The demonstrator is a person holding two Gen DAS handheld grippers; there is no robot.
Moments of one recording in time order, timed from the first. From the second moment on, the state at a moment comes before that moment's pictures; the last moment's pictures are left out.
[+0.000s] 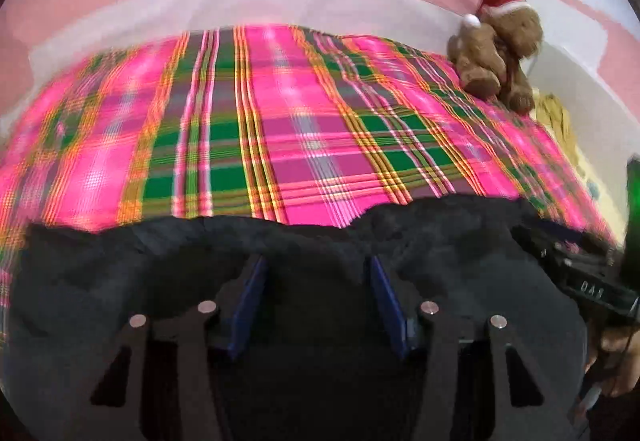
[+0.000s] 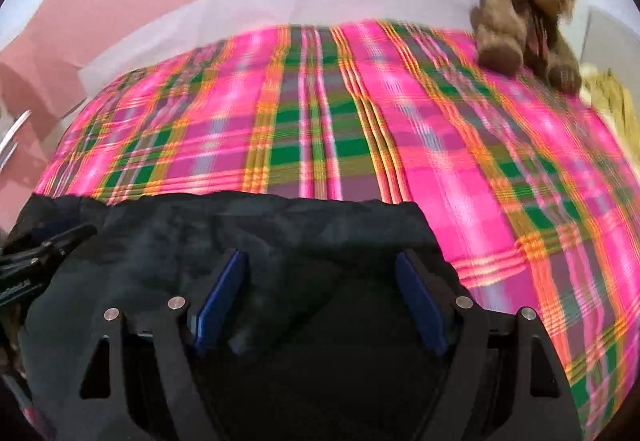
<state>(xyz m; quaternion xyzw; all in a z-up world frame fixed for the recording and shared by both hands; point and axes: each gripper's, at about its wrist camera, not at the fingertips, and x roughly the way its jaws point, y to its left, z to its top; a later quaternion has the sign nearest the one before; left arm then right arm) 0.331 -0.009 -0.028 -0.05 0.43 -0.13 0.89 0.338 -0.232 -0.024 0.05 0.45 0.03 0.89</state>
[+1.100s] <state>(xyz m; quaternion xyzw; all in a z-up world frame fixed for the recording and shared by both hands) 0.332 -0.016 -0.052 -0.03 0.42 -0.12 0.90 0.341 -0.232 -0.058 0.05 0.43 0.01 0.90</state>
